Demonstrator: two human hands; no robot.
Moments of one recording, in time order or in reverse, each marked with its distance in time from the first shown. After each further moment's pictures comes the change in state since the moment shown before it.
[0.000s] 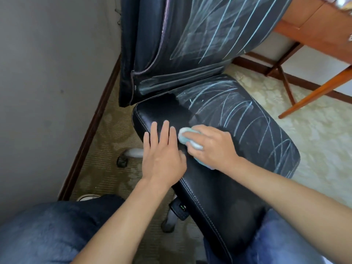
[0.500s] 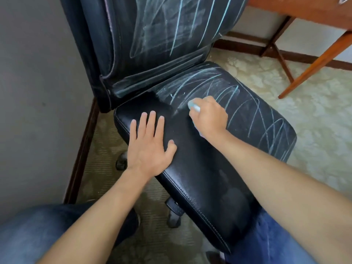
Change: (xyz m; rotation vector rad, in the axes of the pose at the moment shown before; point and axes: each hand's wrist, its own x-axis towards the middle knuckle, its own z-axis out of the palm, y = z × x) left_hand 0.026 -0.005 0.017 0.246 0.032 0.116; right_hand 0.037 0.046 0.001 0.078 -0.029 0.611
